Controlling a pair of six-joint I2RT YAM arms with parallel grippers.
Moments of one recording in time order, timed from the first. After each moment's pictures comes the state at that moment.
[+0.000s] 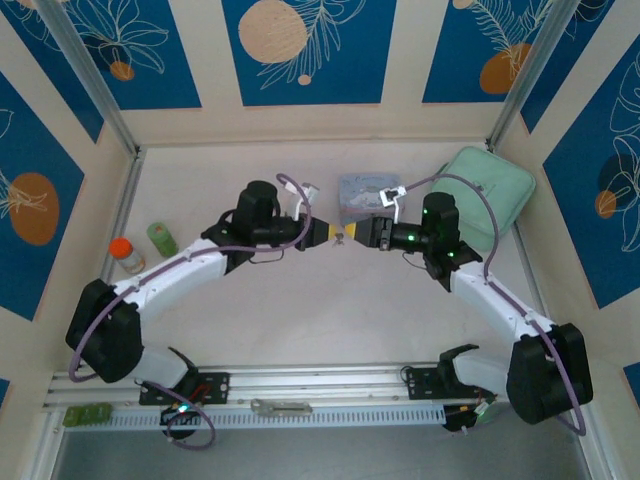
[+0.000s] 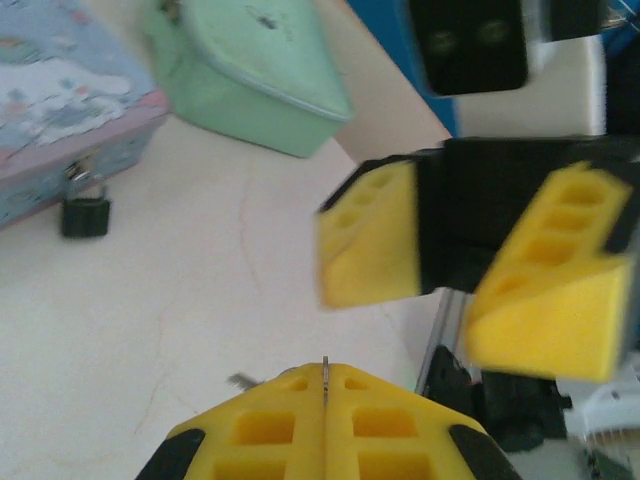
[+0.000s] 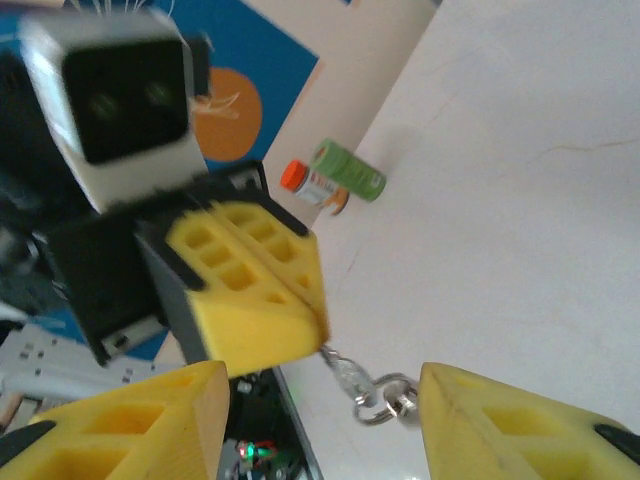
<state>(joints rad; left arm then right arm) -0.65 1.44 1.07 -0.08 0.66 -0.43 0.31 1.16 0.70 0.15 -0.95 0.67</state>
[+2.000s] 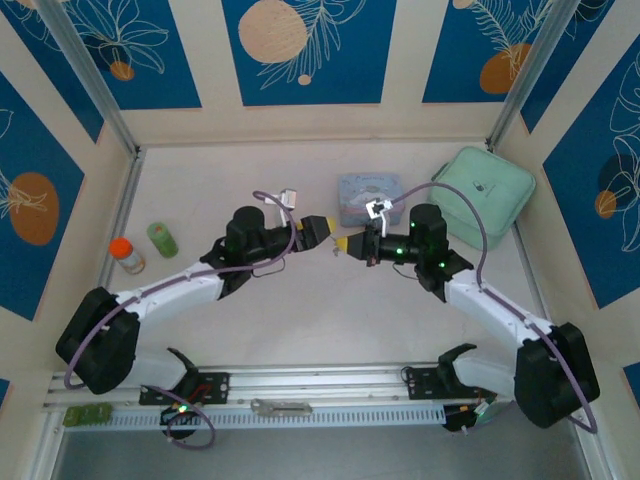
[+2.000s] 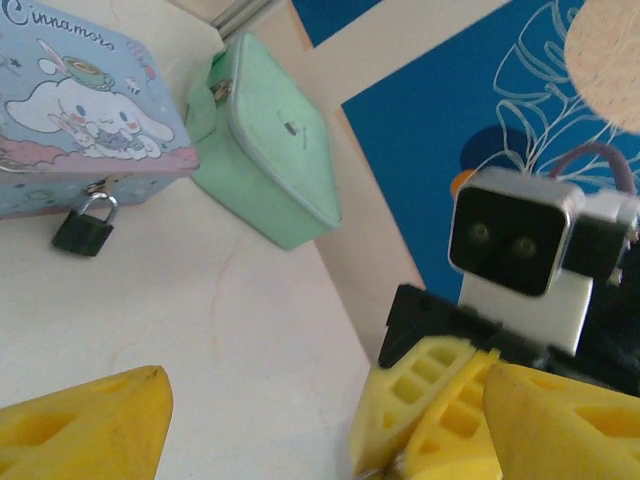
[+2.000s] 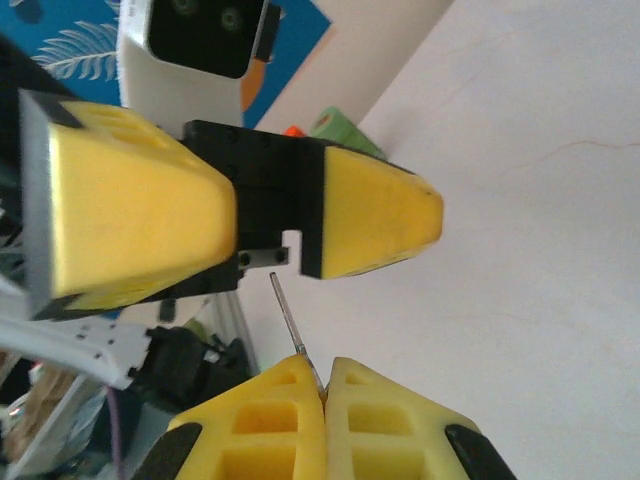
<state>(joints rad) -0.69 1.36 0.76 0.45 0.41 -0.96 0.44 1.11 0.64 0.17 -0.78 0.55</state>
